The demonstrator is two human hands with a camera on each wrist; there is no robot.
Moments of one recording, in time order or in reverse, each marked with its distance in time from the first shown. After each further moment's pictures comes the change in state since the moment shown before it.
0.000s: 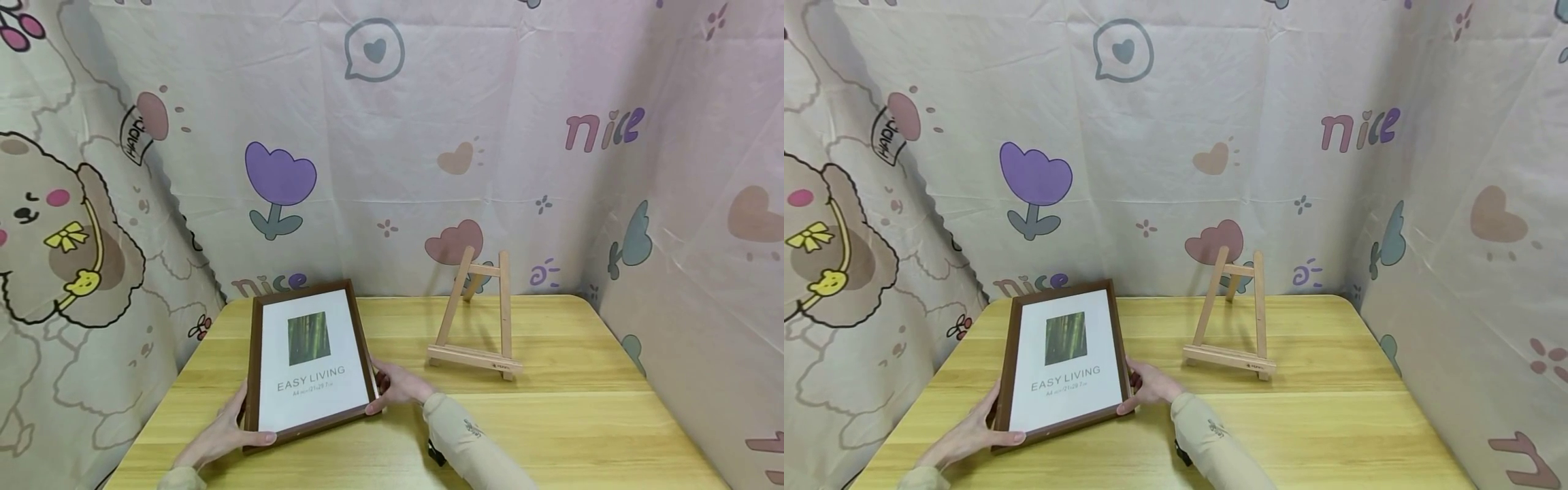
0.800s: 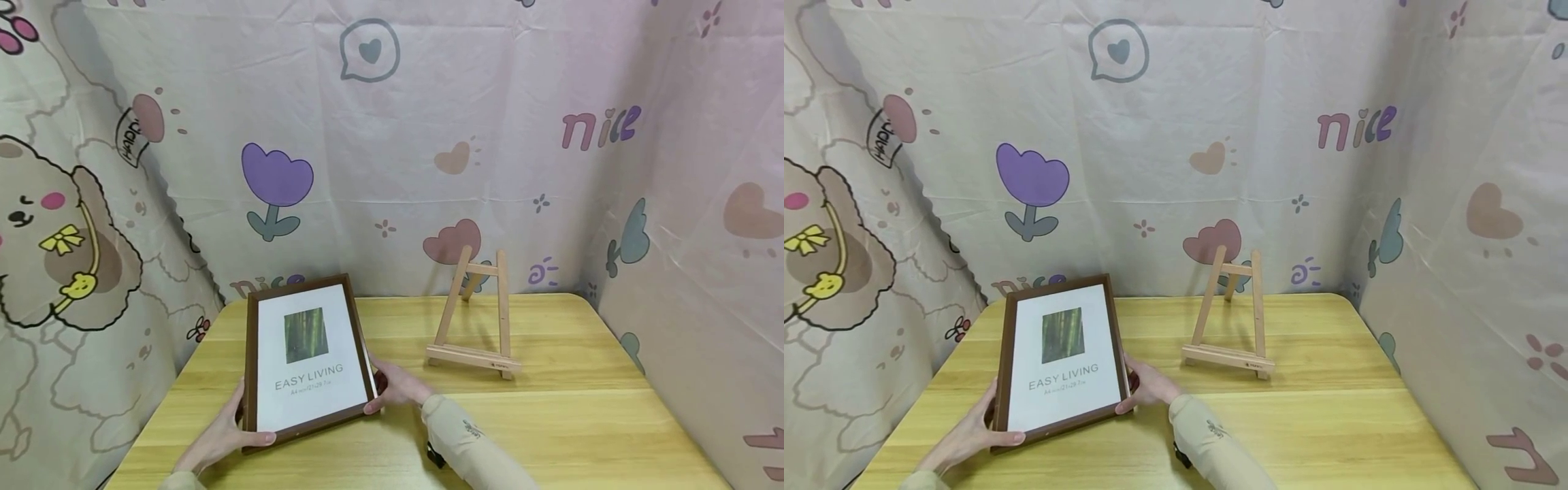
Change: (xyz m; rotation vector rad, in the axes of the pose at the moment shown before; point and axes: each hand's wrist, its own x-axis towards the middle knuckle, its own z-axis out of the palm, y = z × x) left_hand 0.001 0.004 0.003 -0.080 0.059 0.022; right_hand 0.000 -0.002 0.002 0.038 0.026 -0.075
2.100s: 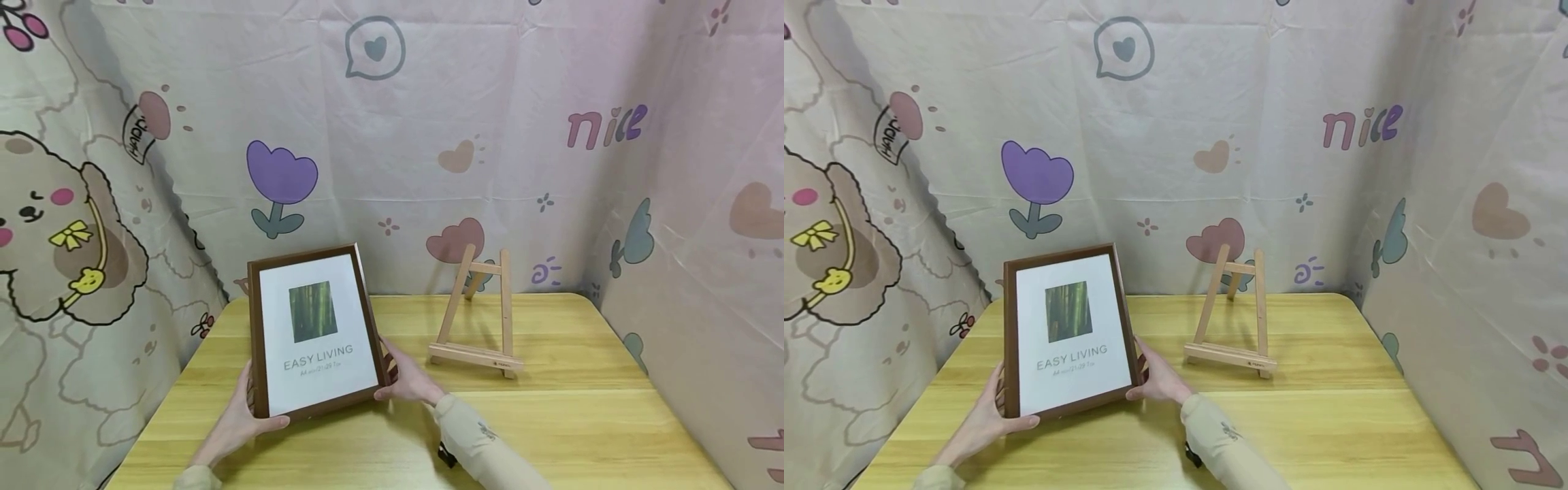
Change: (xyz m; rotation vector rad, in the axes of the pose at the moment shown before) left_hand -0.005 0.025 0.018 -0.043 0.198 0.144; right_hand -0.015 -0.005 -0.010 0.000 0.171 -0.034
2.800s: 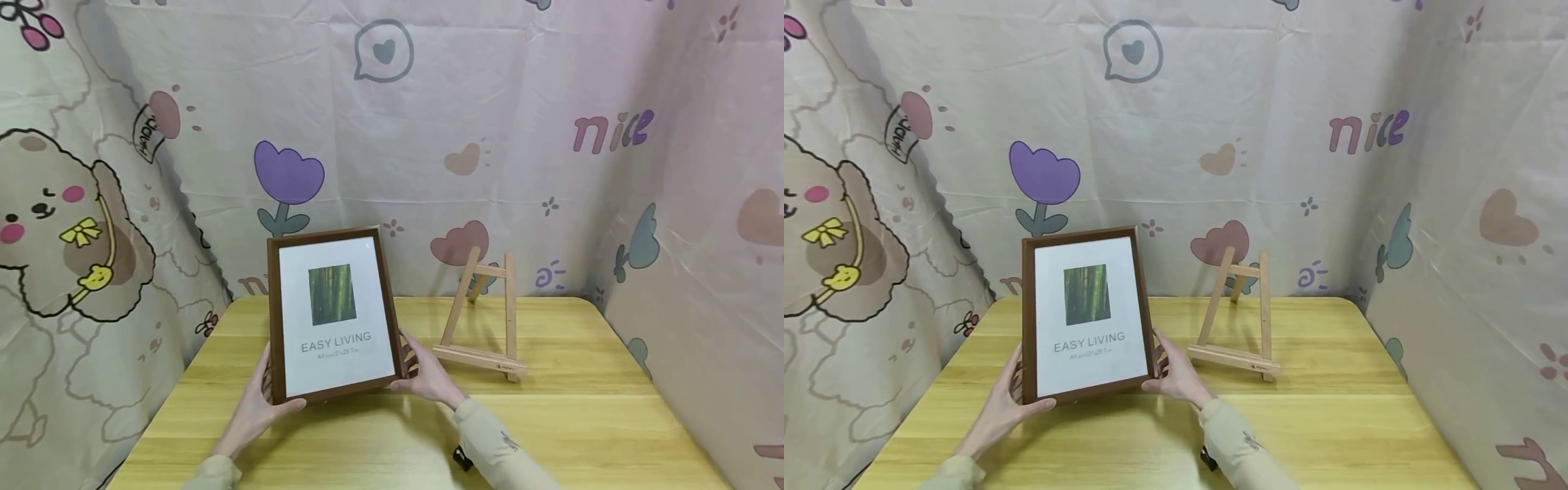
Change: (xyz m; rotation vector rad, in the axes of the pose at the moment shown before) left_hand 0.009 0.020 0.019 -0.143 0.107 0.187; right_hand -0.011 0.007 -0.024 0.083 0.093 -0.135
